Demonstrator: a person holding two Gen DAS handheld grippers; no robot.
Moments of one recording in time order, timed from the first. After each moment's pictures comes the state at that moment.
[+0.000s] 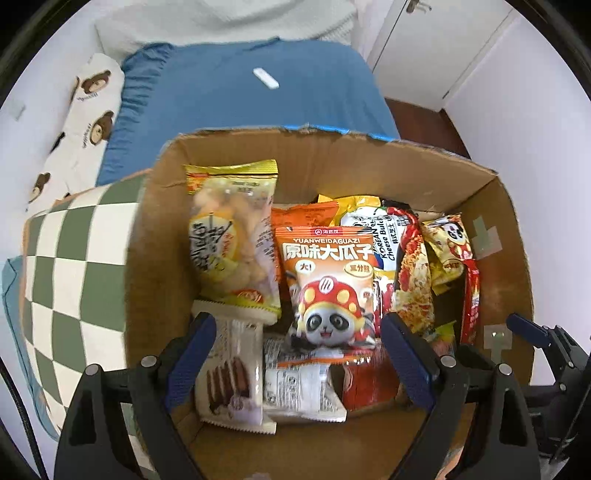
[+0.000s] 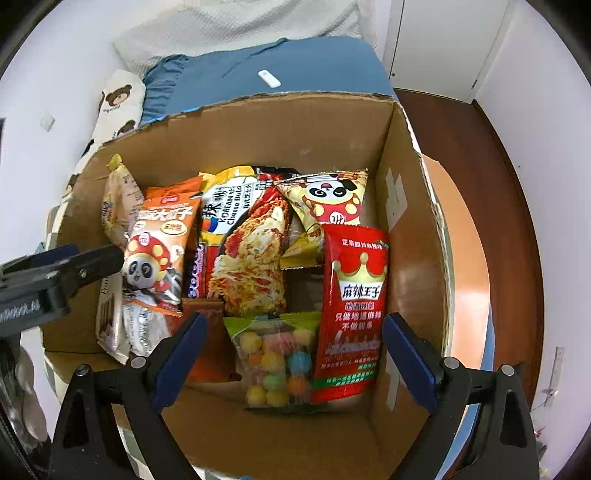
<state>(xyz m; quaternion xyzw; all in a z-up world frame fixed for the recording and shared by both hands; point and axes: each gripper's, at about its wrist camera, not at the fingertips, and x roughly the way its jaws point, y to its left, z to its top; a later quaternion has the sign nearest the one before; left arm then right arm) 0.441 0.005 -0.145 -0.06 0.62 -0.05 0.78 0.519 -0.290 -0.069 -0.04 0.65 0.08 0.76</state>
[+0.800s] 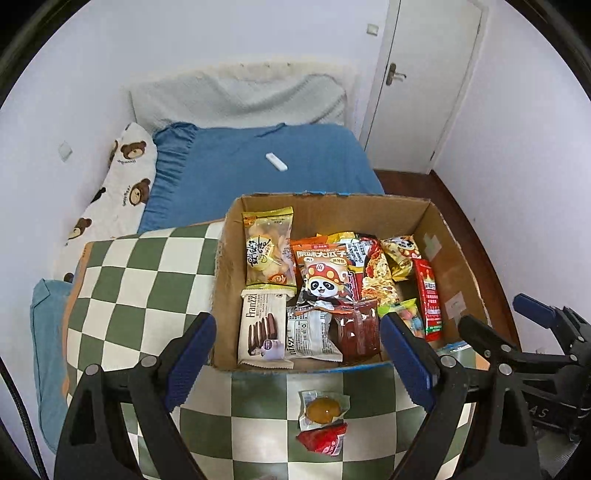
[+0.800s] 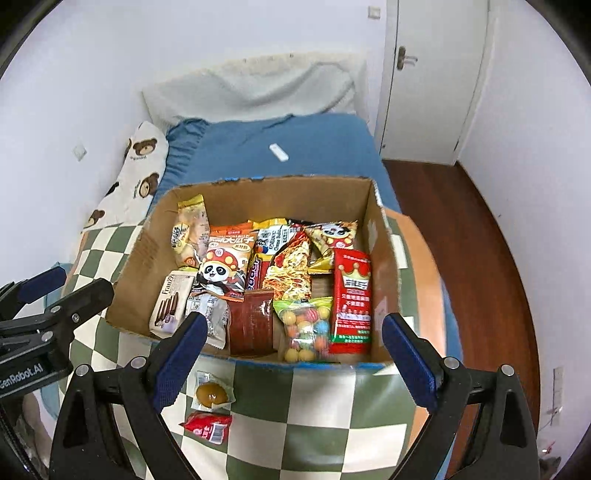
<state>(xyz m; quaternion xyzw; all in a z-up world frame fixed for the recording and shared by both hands) 0.304 0.012 -0.035 -0.04 0.48 -0.03 0.88 0.406 -0.283 0.053 -0.05 0.51 0.09 0.85</state>
